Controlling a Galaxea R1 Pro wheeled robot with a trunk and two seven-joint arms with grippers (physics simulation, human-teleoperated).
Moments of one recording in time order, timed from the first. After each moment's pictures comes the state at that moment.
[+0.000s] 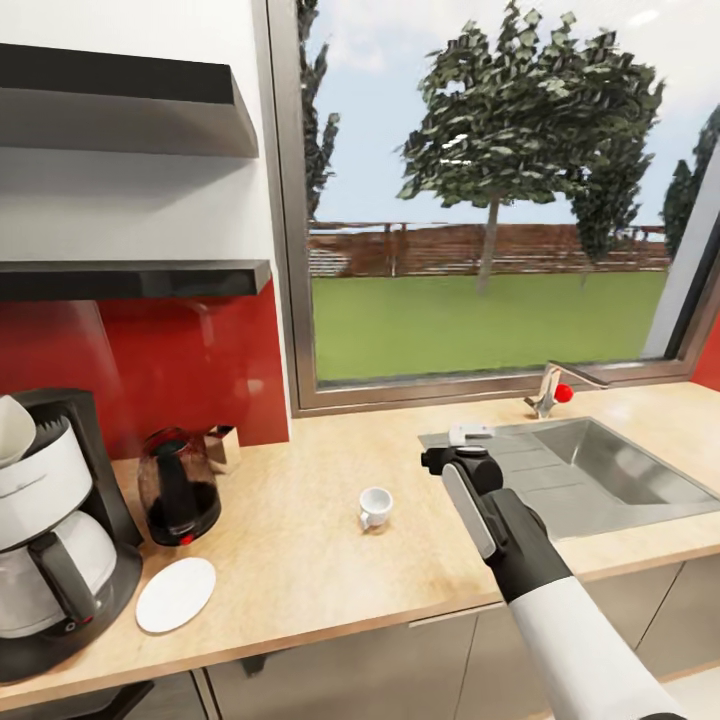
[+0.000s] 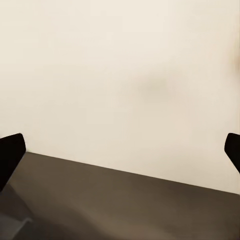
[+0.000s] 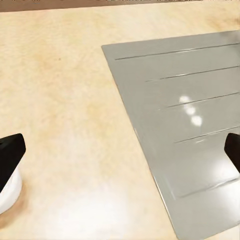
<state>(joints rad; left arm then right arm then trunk) 0.05 0.21 0.01 0.03 0.01 0.13 0.21 -0.73 0.06 0.25 -1.19 -0.30 0.84 -0.51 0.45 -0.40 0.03</state>
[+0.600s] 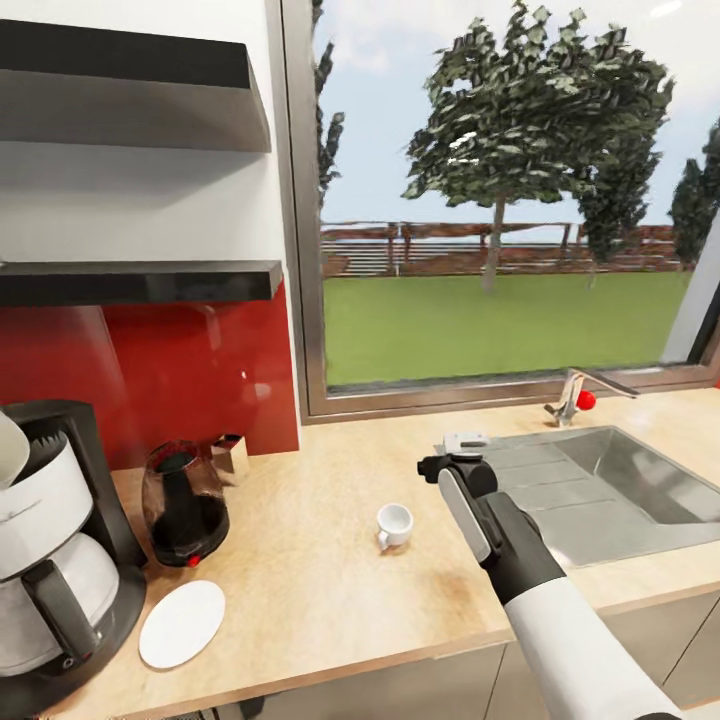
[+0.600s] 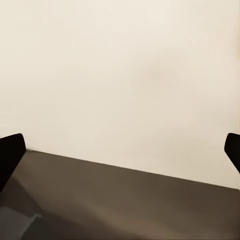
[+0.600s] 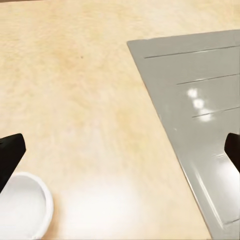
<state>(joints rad) 0.07 0.21 0.01 0.05 -0.02 0.13 0.21 -0.73 0.07 0.25 -1.13 -0.31 0.84 -0.50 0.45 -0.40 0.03</state>
